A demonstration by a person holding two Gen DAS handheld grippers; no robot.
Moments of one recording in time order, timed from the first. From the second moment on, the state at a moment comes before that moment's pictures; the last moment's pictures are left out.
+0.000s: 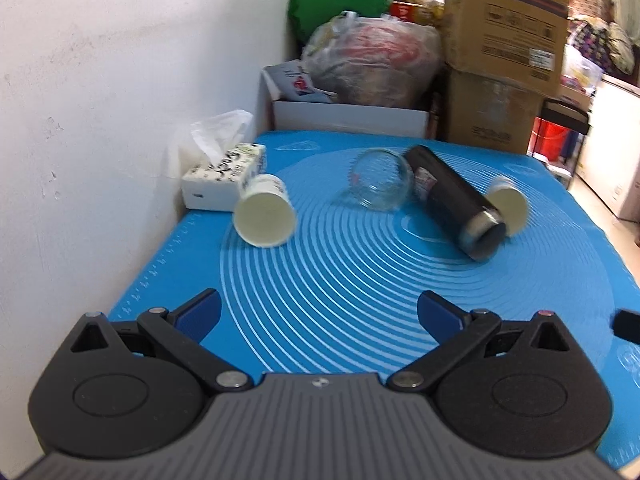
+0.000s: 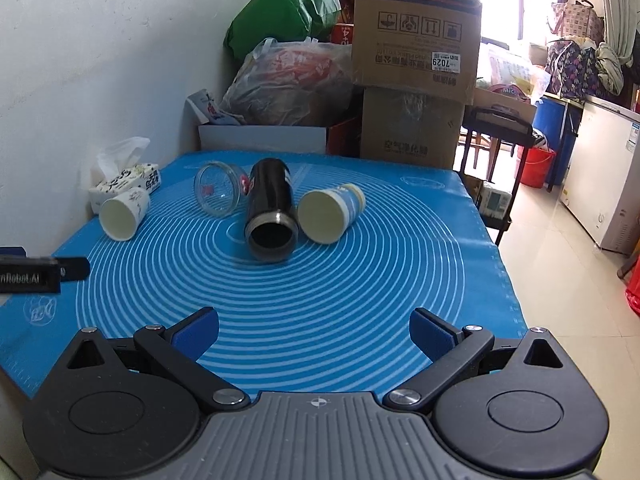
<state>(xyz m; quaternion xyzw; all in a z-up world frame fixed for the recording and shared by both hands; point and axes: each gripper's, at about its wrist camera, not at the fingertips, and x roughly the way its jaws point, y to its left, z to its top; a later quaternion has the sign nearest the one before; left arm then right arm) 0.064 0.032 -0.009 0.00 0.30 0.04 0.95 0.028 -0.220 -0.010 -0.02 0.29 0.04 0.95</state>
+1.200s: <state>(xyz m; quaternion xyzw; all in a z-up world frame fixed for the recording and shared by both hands) 0.266 0.076 -0.064 0.04 0.37 0.11 0.92 0.094 -0.249 -0.054 0.01 0.32 0.00 0.95</state>
